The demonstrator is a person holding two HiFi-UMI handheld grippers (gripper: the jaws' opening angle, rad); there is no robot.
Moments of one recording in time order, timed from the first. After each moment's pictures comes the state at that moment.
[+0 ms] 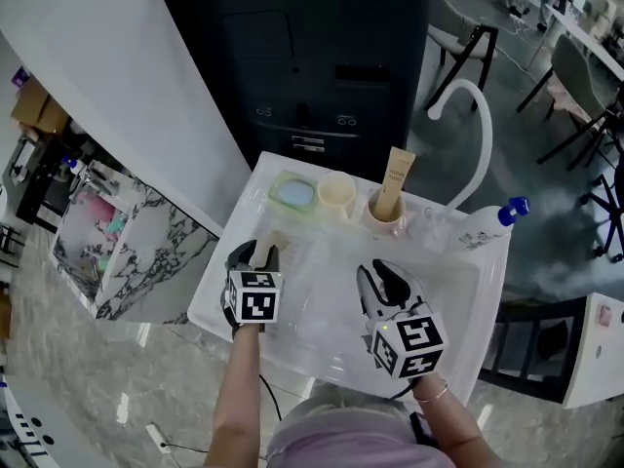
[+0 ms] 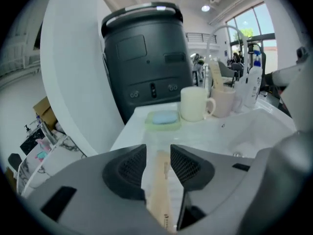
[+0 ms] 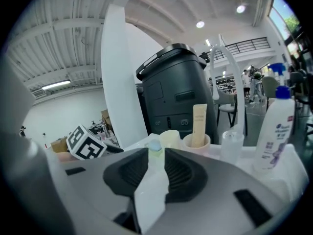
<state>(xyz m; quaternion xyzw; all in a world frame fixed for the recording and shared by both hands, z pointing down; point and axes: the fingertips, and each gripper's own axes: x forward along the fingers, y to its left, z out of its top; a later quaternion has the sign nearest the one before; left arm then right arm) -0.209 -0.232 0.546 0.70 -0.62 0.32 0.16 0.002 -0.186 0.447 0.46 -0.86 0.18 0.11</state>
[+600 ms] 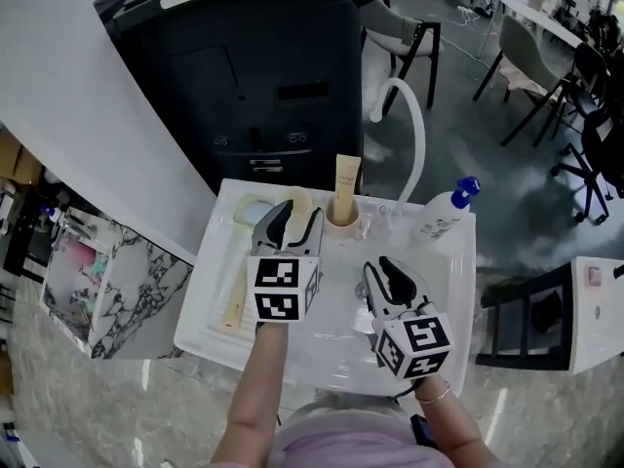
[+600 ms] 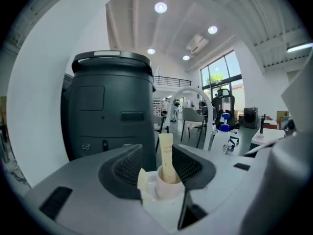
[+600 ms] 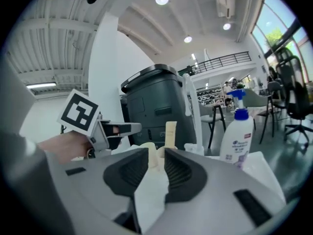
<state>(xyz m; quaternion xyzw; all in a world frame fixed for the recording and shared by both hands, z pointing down) -0.027 -0.282 0.389 0.84 -0.52 0.10 0.08 0.079 -0.178 0.412 0.56 -0.81 0.16 0.07</state>
